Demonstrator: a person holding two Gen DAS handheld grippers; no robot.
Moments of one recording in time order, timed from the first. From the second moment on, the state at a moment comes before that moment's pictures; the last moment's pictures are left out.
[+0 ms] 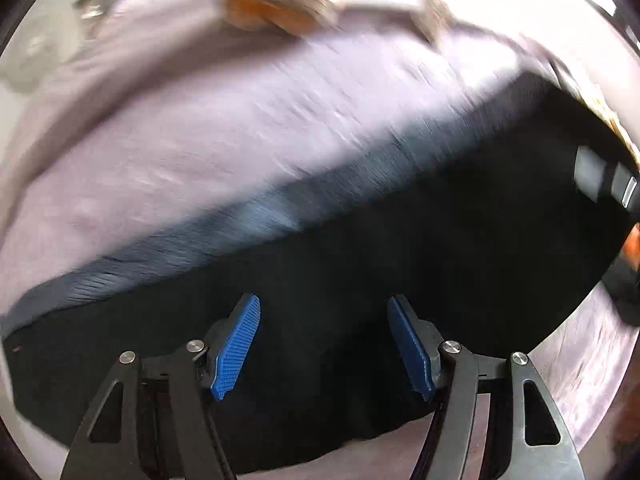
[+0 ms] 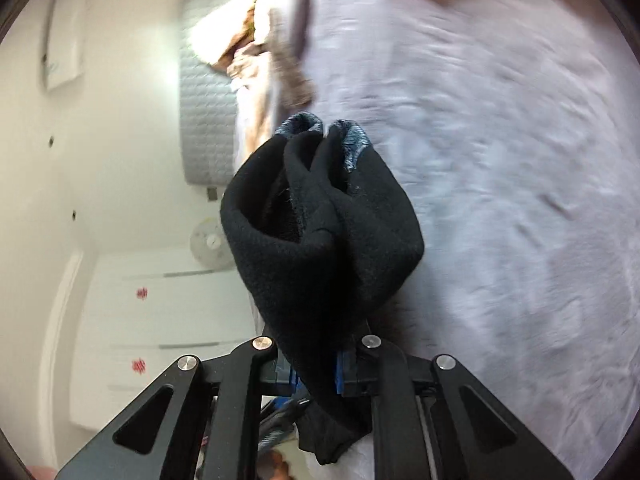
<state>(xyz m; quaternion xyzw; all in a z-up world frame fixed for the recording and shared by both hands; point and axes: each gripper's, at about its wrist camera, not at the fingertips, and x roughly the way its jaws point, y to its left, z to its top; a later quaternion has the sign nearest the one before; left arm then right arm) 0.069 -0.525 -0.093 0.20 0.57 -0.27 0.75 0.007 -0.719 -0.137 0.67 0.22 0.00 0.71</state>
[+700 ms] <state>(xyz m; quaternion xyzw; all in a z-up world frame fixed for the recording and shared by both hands) 0.170 -0.336 -0.064 0.07 0.58 -0.20 0.79 0.114 -0.526 -0.006 0.30 0.39 -0.02 0.87</state>
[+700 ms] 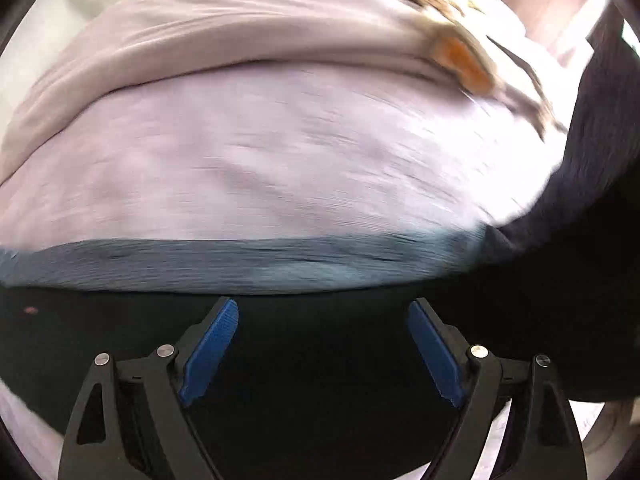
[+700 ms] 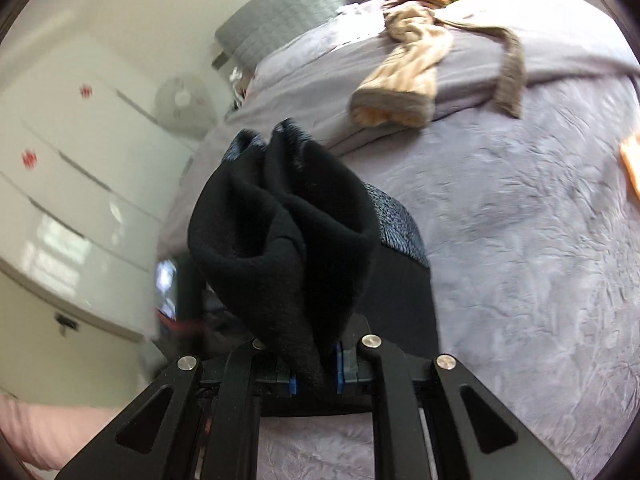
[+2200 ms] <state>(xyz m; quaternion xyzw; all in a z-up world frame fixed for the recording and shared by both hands) 0.130 -0.223 -0.074 0.08 0.63 -0.23 0.74 0.066 -0.441 -0.149 0.59 0.45 -0.02 0.67</state>
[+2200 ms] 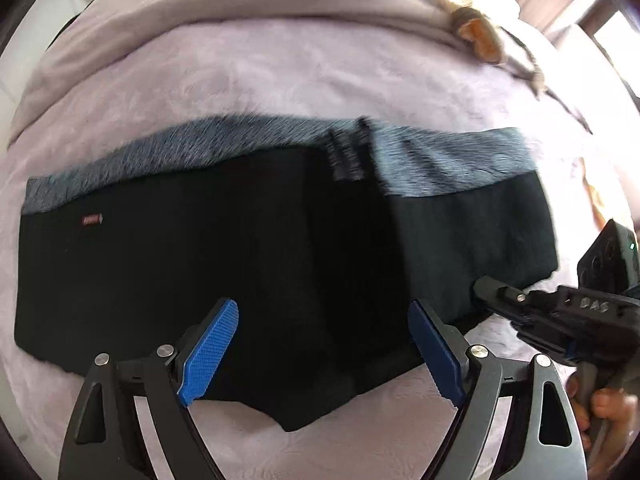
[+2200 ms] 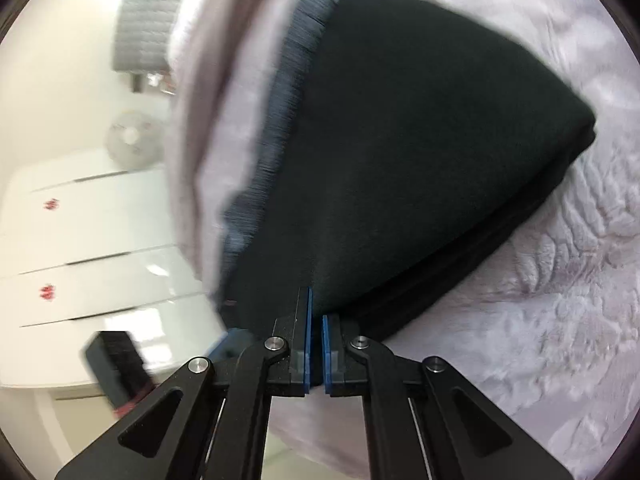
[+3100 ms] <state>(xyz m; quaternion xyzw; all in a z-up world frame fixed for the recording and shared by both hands) 0.150 -0.337 -0.088 0.12 0.57 -0.27 0.76 0.143 -0.607 -0.131 0.48 0.49 0.10 0.72</state>
